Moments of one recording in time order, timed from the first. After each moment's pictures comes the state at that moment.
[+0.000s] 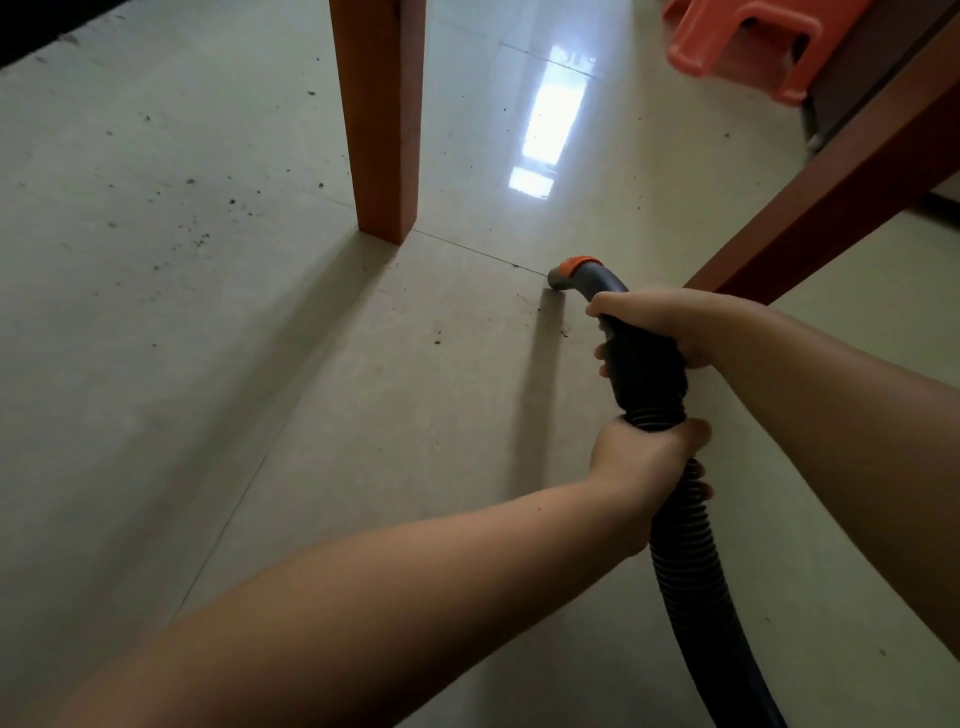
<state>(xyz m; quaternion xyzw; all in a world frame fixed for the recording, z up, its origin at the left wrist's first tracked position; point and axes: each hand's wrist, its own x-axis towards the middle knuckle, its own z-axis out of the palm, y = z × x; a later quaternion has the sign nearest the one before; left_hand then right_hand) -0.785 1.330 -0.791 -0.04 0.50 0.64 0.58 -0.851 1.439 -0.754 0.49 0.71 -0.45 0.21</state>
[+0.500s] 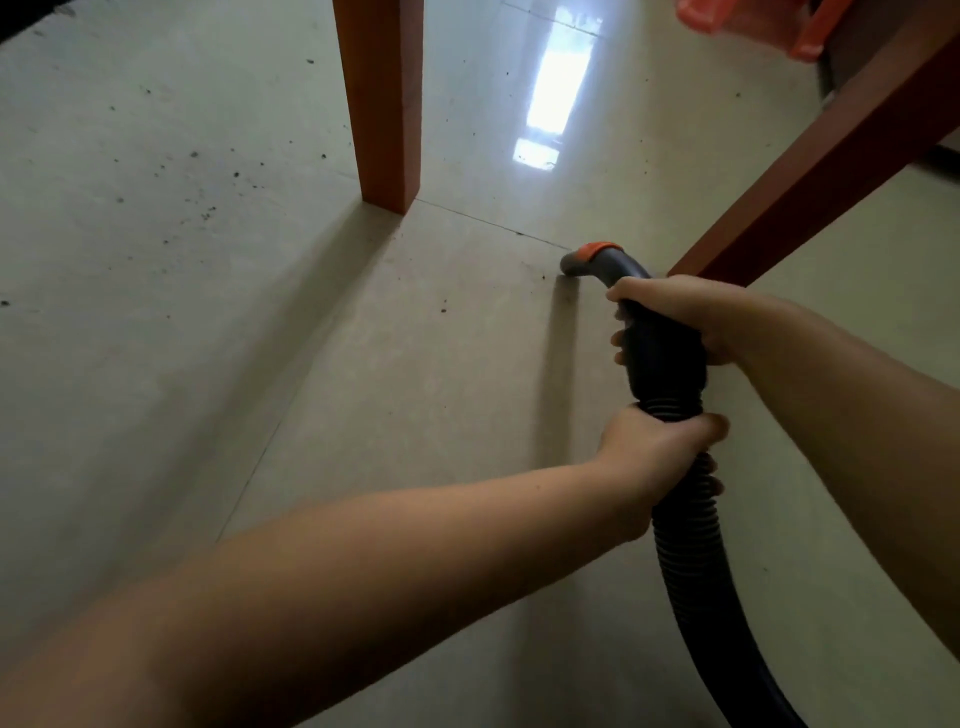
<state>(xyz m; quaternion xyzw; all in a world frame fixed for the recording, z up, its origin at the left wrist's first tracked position) -0.768 1.310 -0.786 0.00 0.51 0.61 0.61 -0.818 1.432 -0.759 0.52 0.68 -0.49 0.15</state>
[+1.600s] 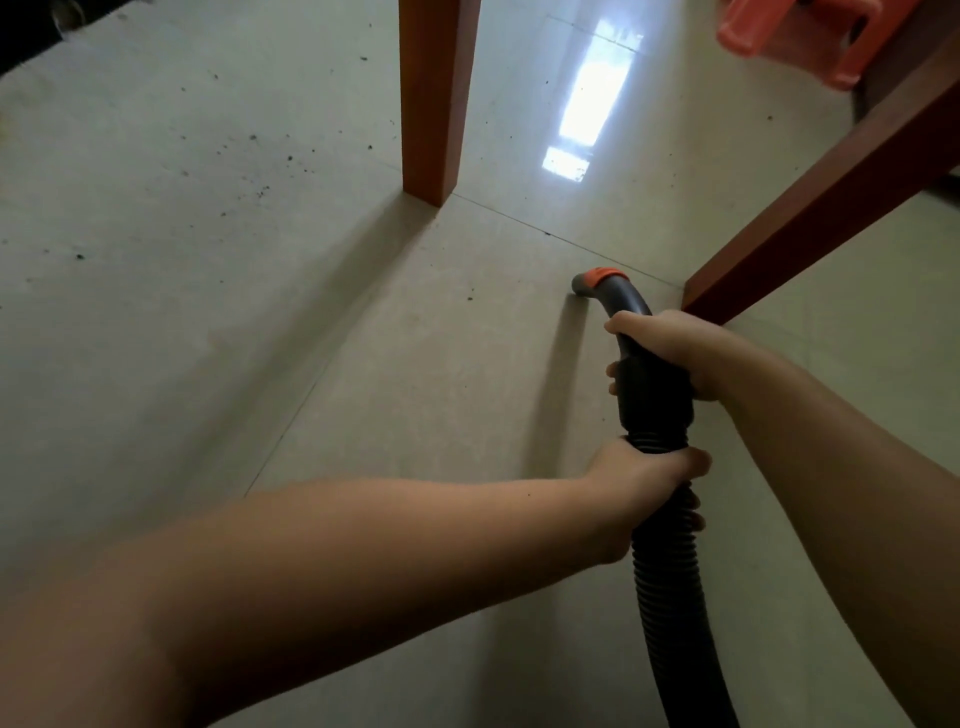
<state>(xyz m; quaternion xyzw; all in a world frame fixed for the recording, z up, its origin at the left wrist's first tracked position) -0.748 1.275 -0.783 -0.04 0.51 0.59 0.63 -0.799 1.392 -0.759 0.50 0.72 -0.46 0.16</state>
